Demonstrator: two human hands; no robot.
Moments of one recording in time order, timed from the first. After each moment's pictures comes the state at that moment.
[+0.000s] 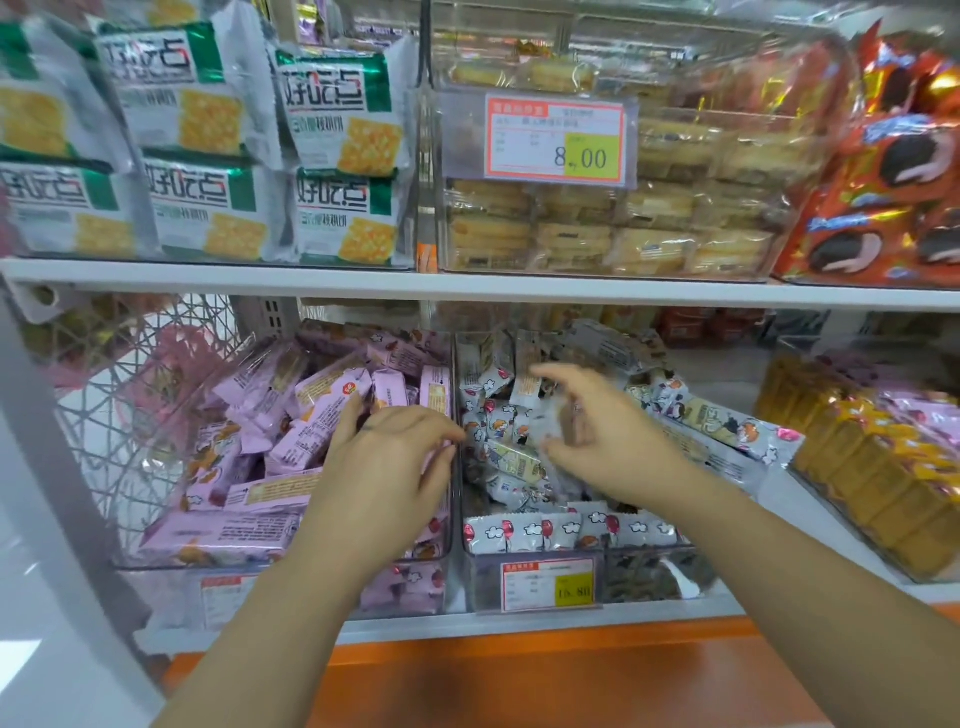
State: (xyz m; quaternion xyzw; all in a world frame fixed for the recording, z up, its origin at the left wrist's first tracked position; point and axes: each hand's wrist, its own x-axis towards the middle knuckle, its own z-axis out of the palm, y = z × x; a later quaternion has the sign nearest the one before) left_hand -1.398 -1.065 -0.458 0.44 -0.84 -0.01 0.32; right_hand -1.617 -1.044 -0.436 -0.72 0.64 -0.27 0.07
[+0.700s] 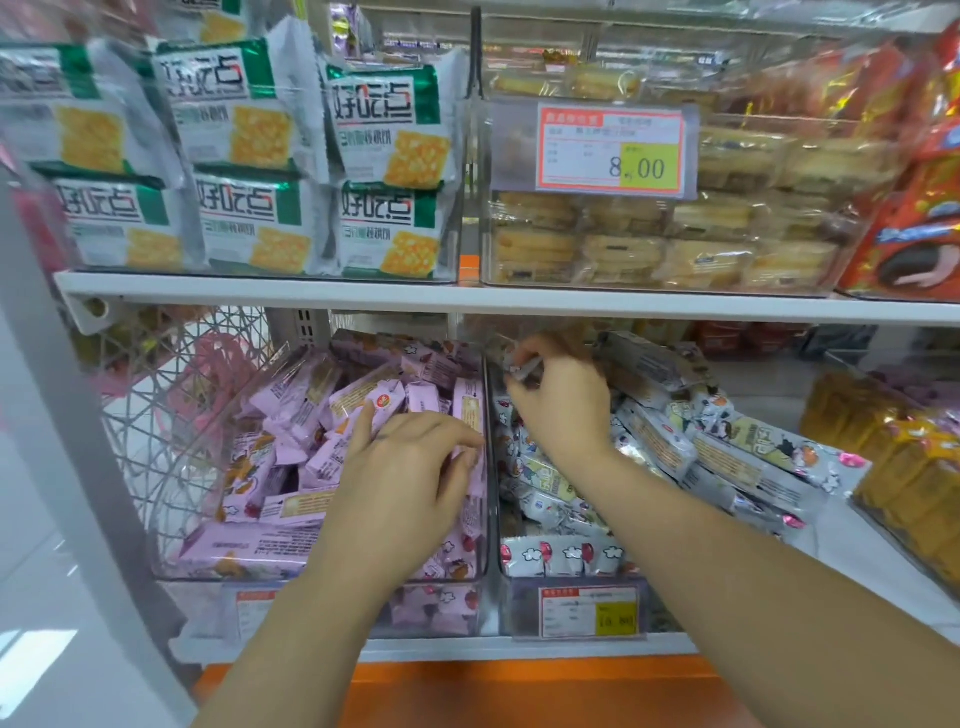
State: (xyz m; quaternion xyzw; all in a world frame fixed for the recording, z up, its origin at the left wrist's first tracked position) left_hand -1.387 -1.070 -0.457 0.45 -0.82 -0.03 0.35; right_hand -1.559 -1.120 -0.443 -0.61 0.66 -0.44 -0.08
